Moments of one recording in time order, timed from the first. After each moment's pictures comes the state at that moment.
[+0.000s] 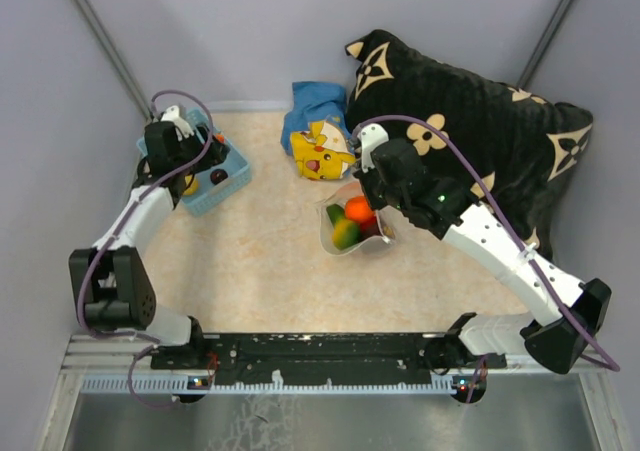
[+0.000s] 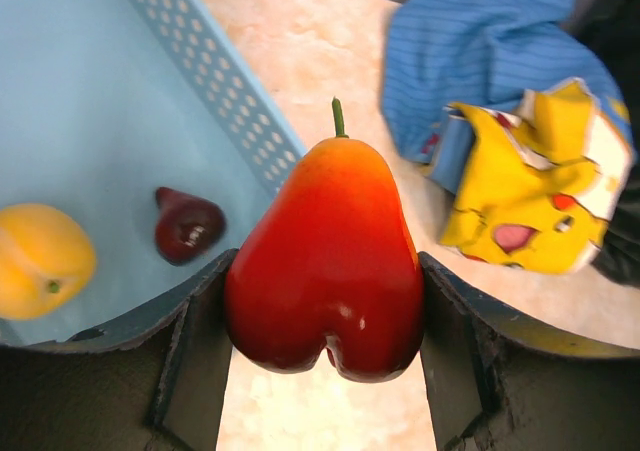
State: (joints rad) left arm 0.02 1.52 1.08 0.00 0.18 -0.36; right arm 0.74 1.24 1.30 -0.66 0.20 0.03
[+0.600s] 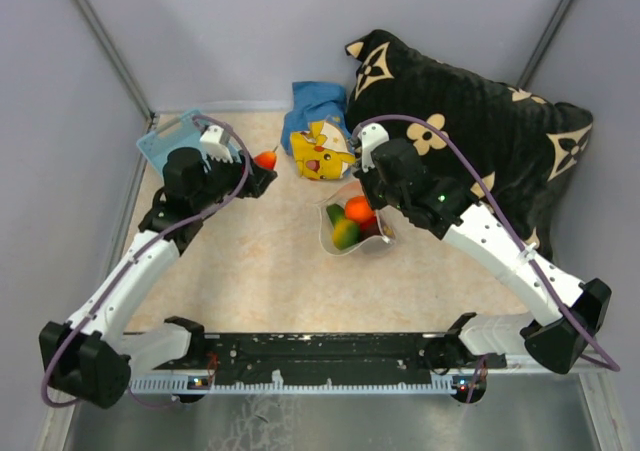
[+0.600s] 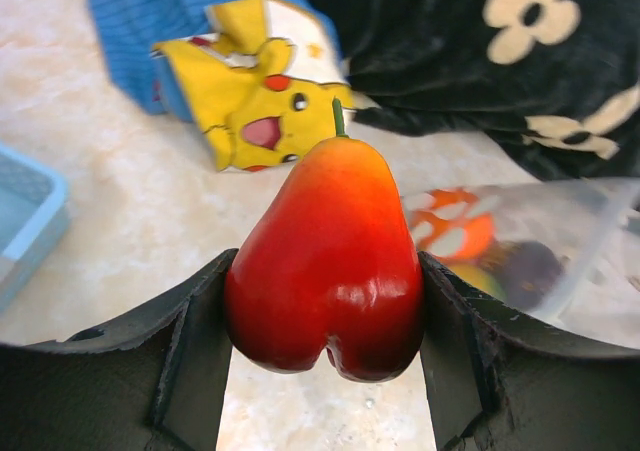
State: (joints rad) left arm -0.30 1.11 0.92 -0.06 0.26 -0.31; right arm 0.74 1.24 1.30 -0.66 0.21 0.04
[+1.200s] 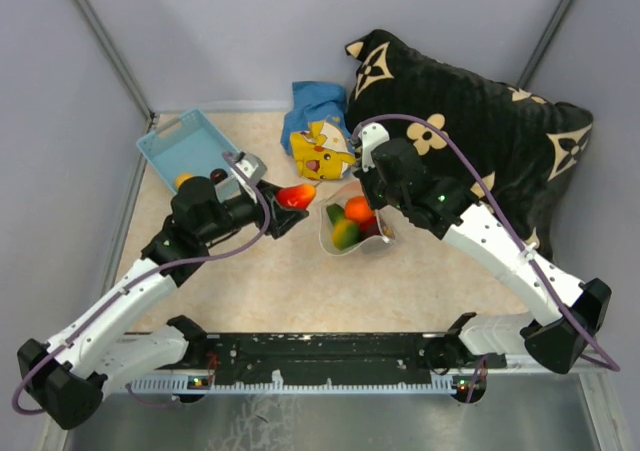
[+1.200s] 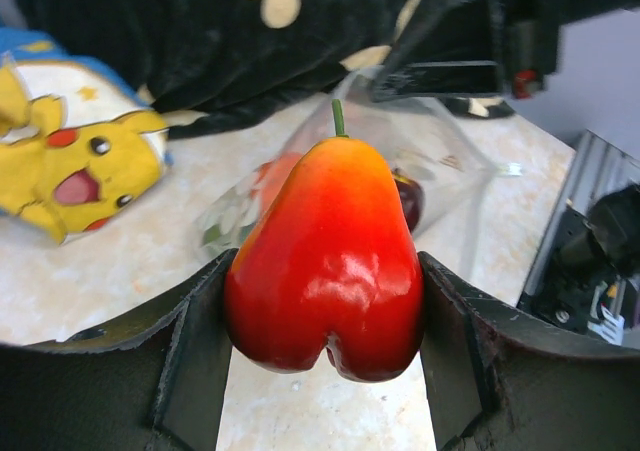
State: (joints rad) left arm -0.59 0.92 0.82 -0.01 0.38 -0.18; right arm 0.74 1.24 1.30 -0.66 0.21 0.05
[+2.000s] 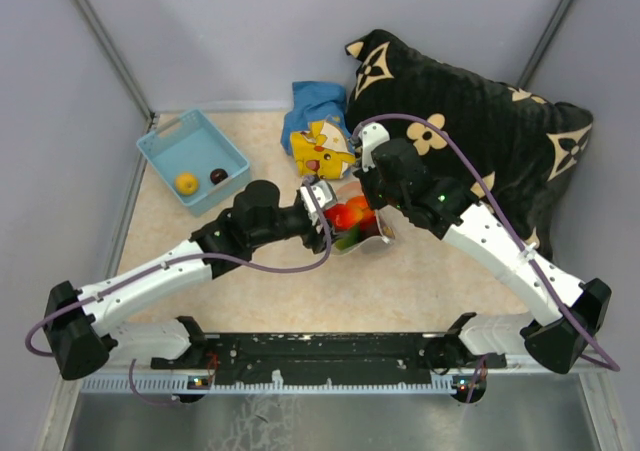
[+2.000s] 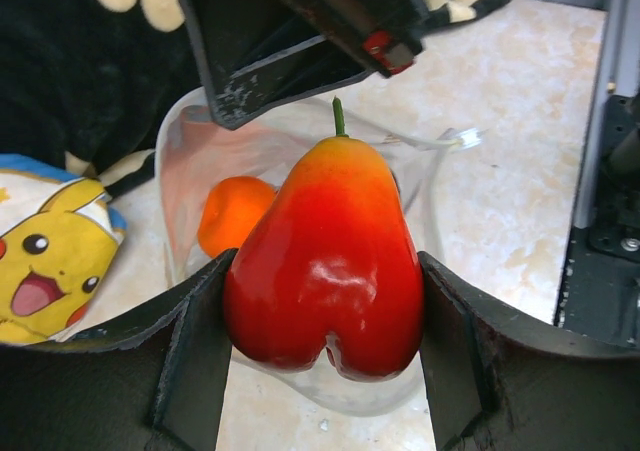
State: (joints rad) left arm -0.93 1.17 0.94 0.02 0.25 0.15; right arm 0.74 1.24 1.30 -0.66 0.20 0.06
